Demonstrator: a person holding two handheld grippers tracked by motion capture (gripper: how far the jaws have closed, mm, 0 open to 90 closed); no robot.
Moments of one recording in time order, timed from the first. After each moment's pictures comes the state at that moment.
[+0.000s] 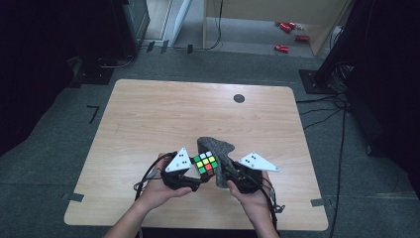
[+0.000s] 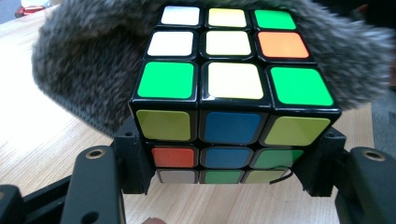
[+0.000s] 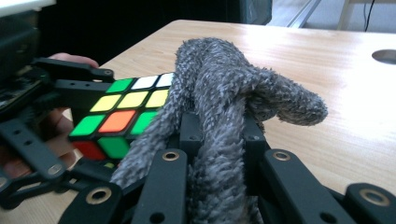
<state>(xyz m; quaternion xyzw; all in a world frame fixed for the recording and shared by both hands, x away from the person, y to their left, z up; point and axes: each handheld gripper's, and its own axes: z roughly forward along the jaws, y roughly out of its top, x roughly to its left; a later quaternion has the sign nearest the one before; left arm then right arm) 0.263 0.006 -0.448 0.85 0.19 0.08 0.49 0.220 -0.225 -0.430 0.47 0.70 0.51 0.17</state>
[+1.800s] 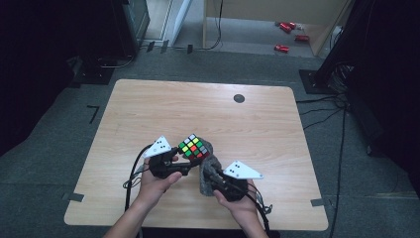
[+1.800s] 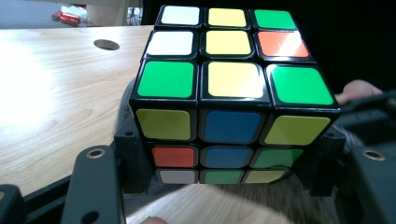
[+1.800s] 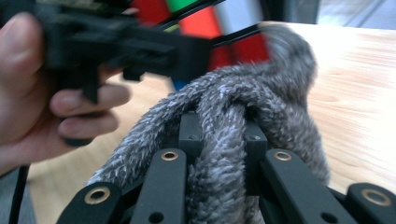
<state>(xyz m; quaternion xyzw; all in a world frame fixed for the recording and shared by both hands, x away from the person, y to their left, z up) 0.282 0.038 -0.442 0.75 0.32 0.04 0.58 0.213 -0.190 -0.454 0.39 0.73 0.55 0.14</state>
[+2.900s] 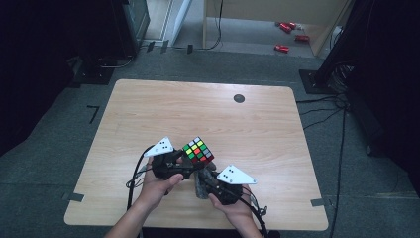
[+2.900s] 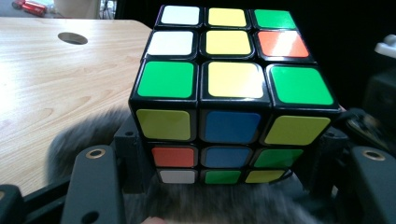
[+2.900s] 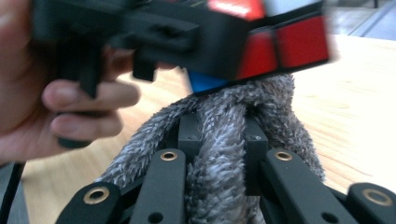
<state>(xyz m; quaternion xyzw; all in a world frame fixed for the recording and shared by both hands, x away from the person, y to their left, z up) 0.281 0.033 -0.441 0.75 0.30 -0.01 0.59 0.207 -0.178 -0.463 0.37 0.73 0.55 0.17</state>
